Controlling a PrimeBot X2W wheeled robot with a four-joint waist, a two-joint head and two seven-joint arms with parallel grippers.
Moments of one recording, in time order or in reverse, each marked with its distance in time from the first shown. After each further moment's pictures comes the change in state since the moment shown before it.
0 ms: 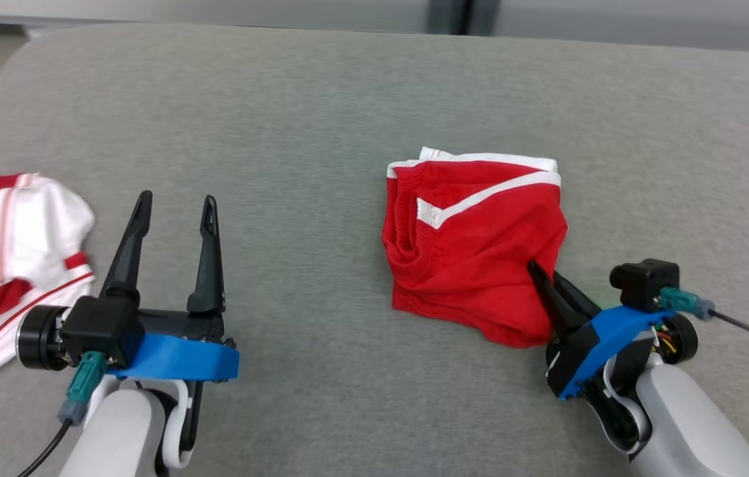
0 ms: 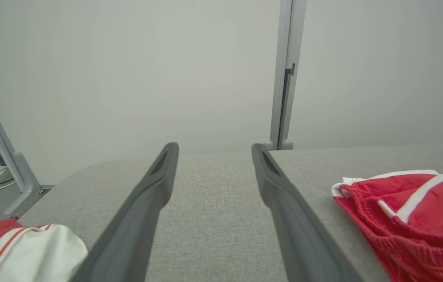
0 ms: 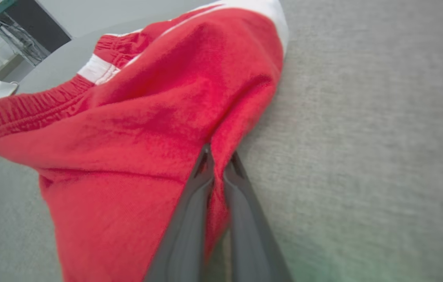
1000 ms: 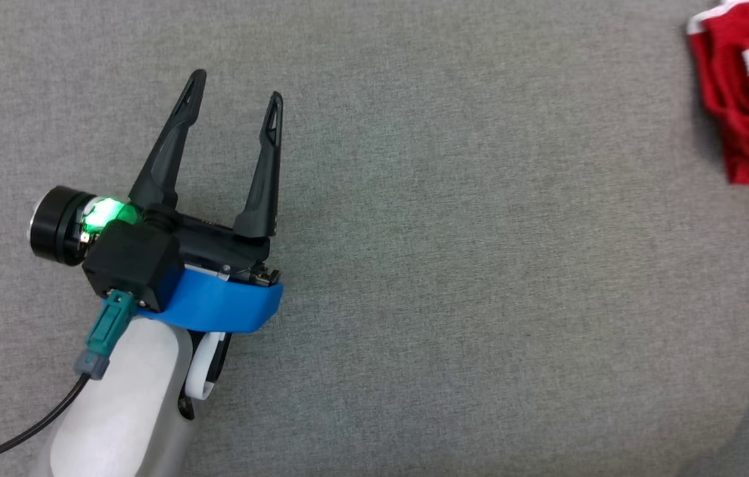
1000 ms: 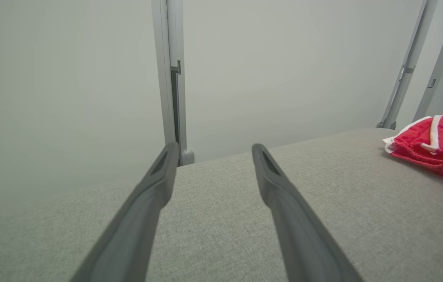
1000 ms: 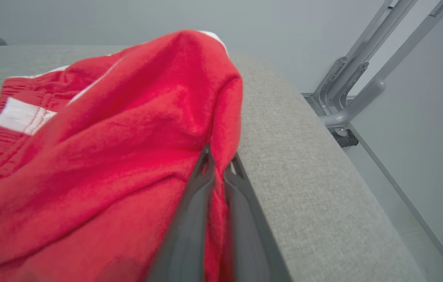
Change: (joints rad) left arm -0.203 0.006 -0.099 -0.131 0.069 -0.047 0.053; right arm -0.320 -0.392 -0.265 0.299 -0.034 -0.001 -0.157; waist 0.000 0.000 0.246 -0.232
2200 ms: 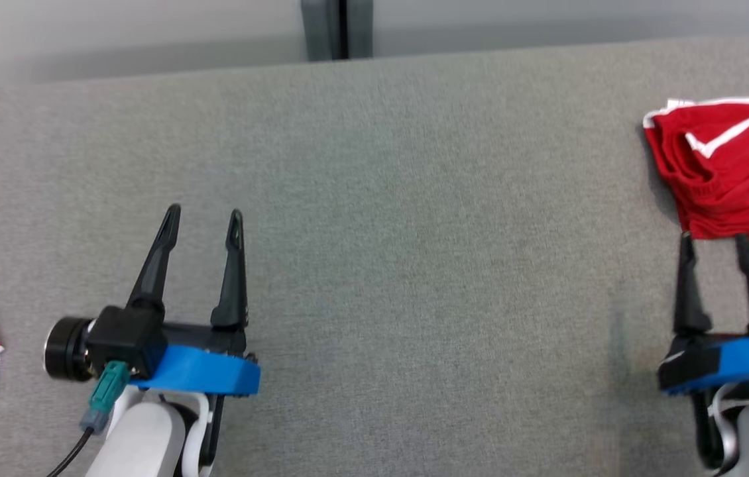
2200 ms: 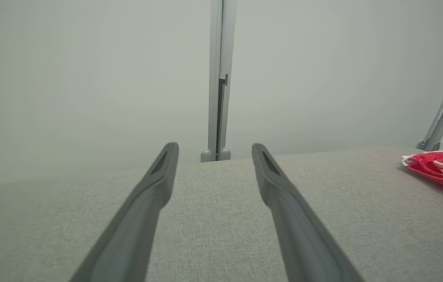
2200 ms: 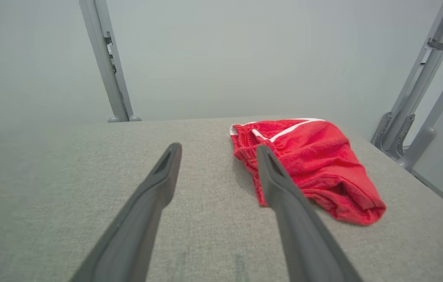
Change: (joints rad) left arm 0.217 -0.009 0.040 0.105 -0.098 0.072 -0.035; right arm 0.483 0.487 -0.258 -0.537 -0.384 0.000 -0.072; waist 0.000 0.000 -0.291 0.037
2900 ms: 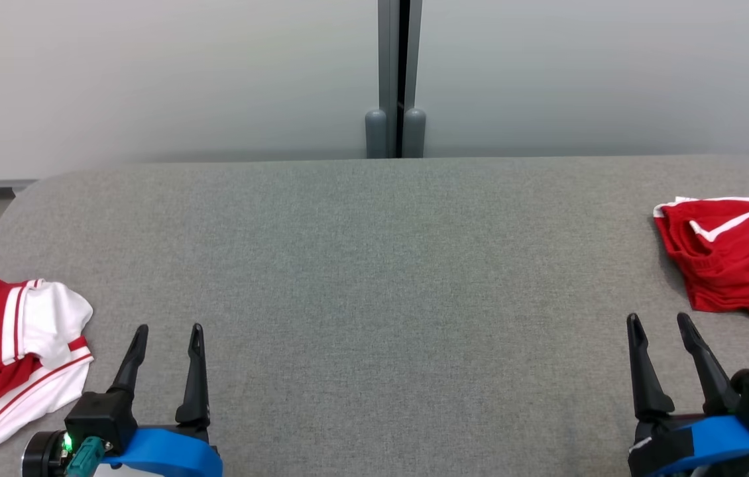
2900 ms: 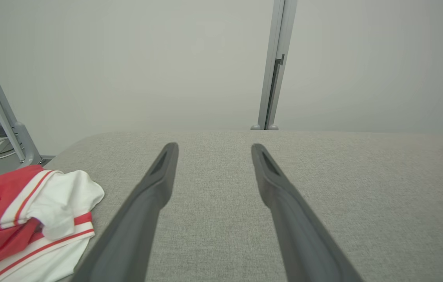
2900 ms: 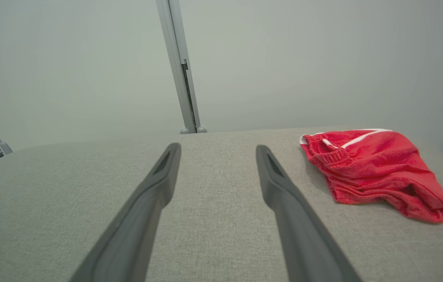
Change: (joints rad) left arm 0.222 0.059 0.048 0.064 -0.082 0.015 0.027; right arm 0.262 0.026 0.141 -0.220 0.114 0.000 0.114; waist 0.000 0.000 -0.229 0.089
